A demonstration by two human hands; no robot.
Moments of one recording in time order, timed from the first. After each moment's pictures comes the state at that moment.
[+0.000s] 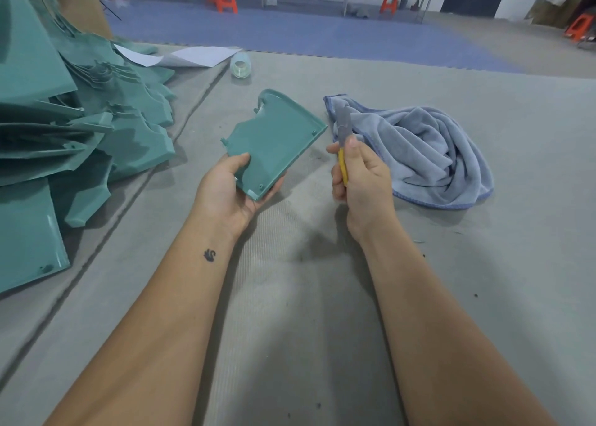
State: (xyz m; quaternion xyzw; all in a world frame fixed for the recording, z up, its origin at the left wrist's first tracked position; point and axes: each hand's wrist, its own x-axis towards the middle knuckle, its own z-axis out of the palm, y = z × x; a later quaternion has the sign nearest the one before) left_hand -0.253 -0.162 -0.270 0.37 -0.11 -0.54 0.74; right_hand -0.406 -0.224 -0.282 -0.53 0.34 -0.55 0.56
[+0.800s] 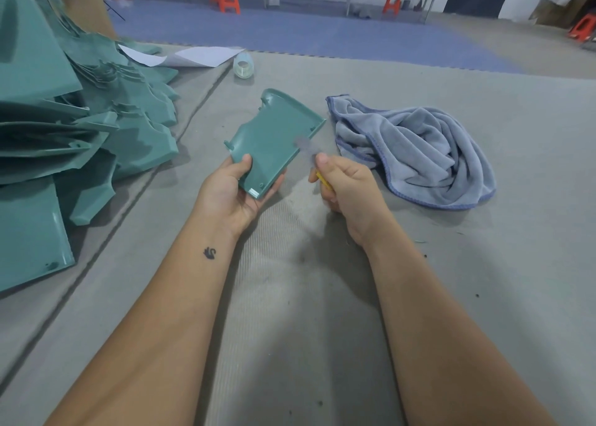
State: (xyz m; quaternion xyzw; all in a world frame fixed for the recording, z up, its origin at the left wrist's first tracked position) left_hand -0.245 -0.166 -0.280 0.35 -0.12 -0.56 0.74; right_hand -0.408 -0.221 -0.285 -0.64 0.32 -0.42 0.56
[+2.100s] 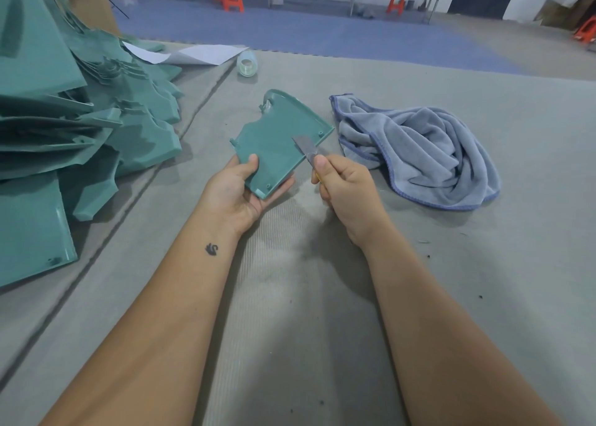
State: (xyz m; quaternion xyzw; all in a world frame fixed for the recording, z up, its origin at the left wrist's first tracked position) left_hand -0.246 -0.167 -0.281 0.36 -0.13 -0.57 0.73; right_hand -0.399 -0.220 -0.289 -0.68 0.35 -0.44 0.47
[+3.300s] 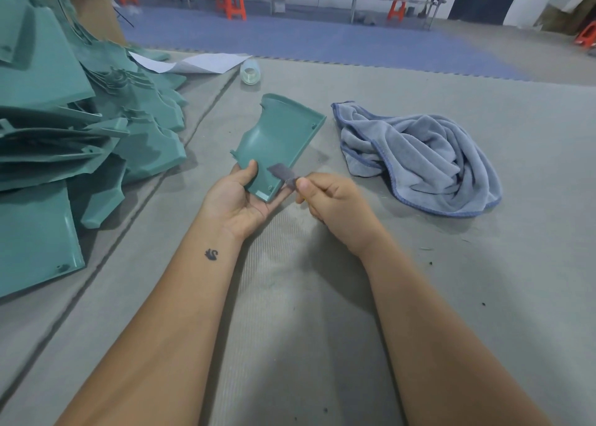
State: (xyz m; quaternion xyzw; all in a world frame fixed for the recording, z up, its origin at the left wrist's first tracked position) left_hand -0.247 -0.166 -0.274 0.29 -0.08 -0.60 0.74; right_hand -0.399 -0.209 -0.284 -0.75 0.30 -0.36 0.47
